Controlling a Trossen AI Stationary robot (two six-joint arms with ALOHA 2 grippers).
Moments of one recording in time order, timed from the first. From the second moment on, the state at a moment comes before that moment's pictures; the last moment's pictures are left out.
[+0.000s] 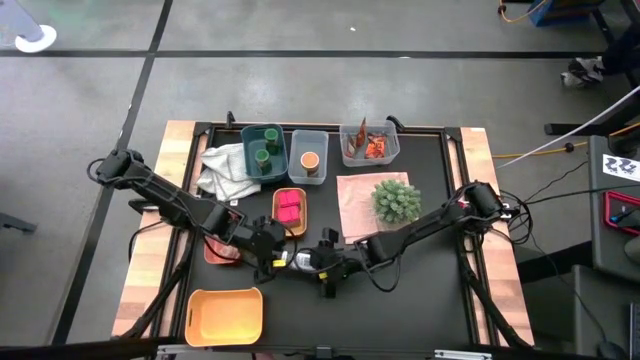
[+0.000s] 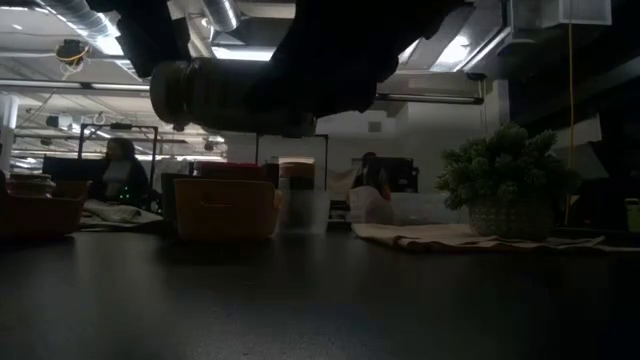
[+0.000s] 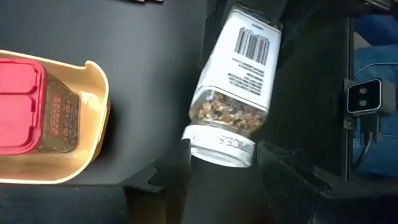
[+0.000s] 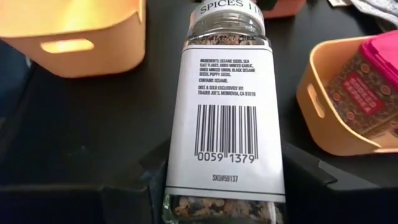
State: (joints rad) left arm -0.43 1.39 1.03 -0.57 -0.15 -0.63; right arm 0.39 1.96 1.35 -0.09 0.30 0.31
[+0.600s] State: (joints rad) left arm -0.45 1.45 1.03 -0.57 -0.15 -0.59; right arm 0.39 1.95 1.38 -0.13 0.30 0.29
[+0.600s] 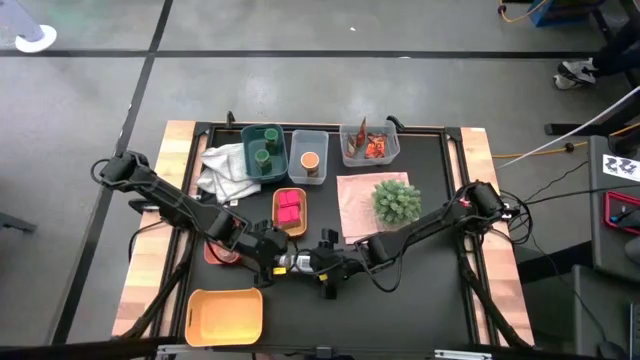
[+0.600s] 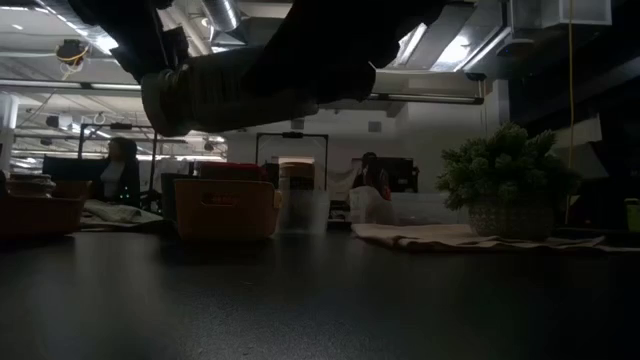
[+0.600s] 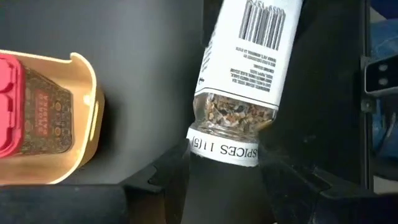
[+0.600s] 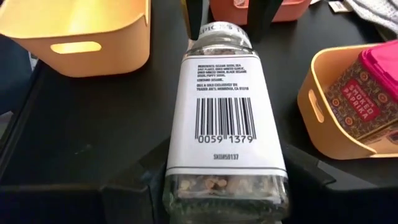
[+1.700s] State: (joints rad) left arm -0.47 1.46 1.03 -0.71 -0.07 -0.78; right arm 0.39 1.82 1.38 -0.26 0.30 0.26
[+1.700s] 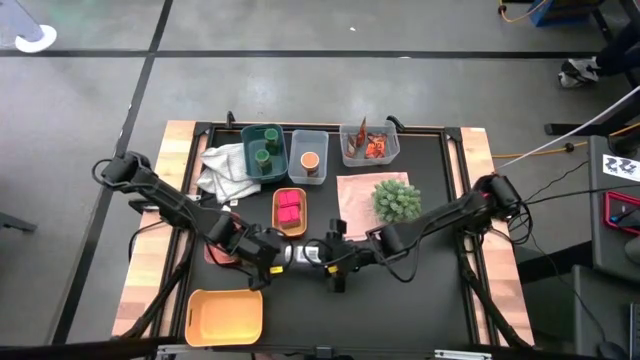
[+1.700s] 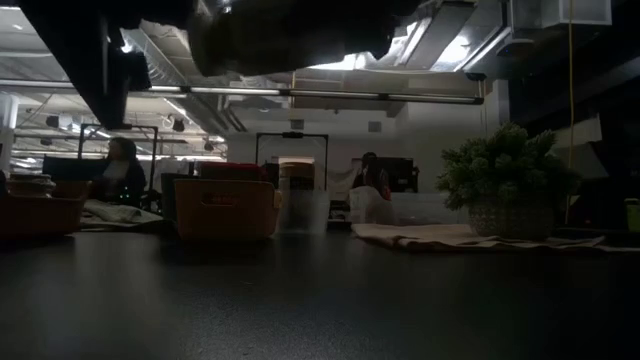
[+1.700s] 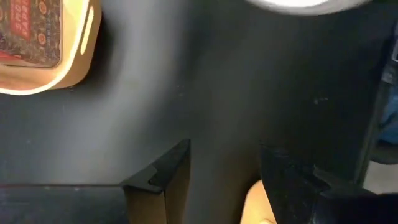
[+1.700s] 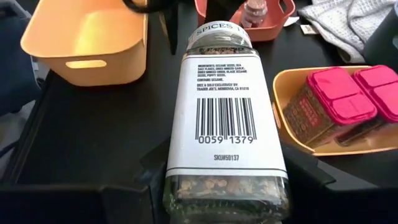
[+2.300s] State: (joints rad) left arm -0.39 1.50 1.03 -0.64 -0.11 -0.70; right arm 0.39 1.79 1.38 -0.31 0.30 0.26
